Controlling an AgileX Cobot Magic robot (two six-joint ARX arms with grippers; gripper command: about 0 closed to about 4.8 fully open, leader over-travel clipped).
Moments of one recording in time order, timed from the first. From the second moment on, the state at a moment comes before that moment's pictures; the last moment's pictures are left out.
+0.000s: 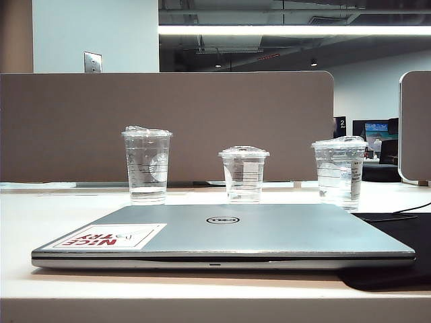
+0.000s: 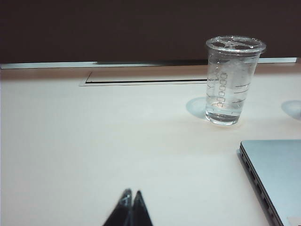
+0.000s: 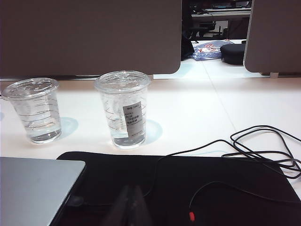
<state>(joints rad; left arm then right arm) -0.02 0.00 0.00 -0.03 0.02 0.03 -0.01 0.00 0.01 0.01 -0.02 0.03</state>
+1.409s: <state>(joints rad) -0.09 0.17 0.01 0.28 0.32 -0.21 0.32 0.25 0.01 -0.02 -0.02 0.03</state>
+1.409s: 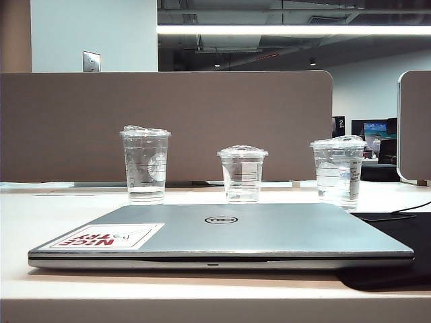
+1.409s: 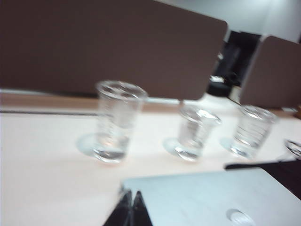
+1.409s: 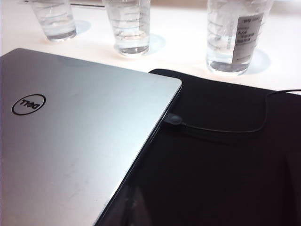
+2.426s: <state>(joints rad) -0.29 1.88 0.87 0.89 0.61 0.01 0.32 0.25 0.01 -0.02 -0.02 0.03</state>
